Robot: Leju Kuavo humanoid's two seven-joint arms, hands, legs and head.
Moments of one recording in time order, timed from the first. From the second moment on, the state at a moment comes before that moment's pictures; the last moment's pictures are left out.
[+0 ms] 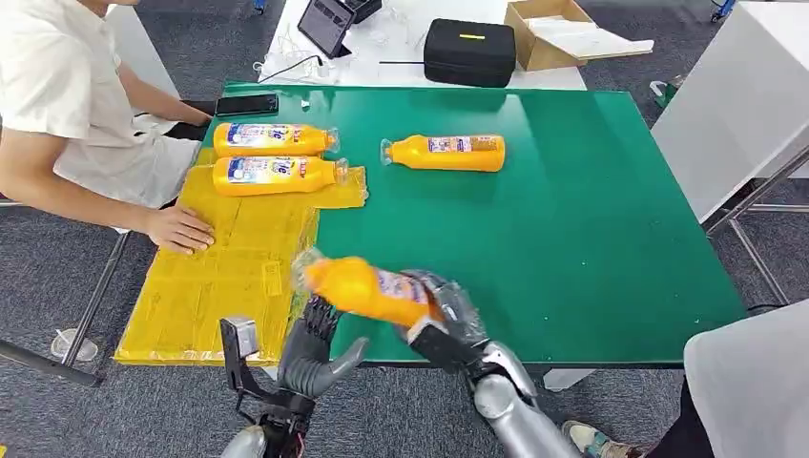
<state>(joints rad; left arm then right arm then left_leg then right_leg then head) 0.01 -0.17 -0.55 -1.24 0.44 -0.03 -0.53 -0.21 0.06 0.46 -1.05 0.46 -0.20 -0.45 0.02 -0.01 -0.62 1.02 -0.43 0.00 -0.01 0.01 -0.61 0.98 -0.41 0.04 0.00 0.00</state>
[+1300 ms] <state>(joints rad) -0.06 -0.22 -0.48 -1.17 0.41 0.01 -0.61 -0.29 0.14 0.66 -0.95 0.33 -0.10 -0.48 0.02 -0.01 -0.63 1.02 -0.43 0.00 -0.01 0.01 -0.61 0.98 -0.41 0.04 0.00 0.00</state>
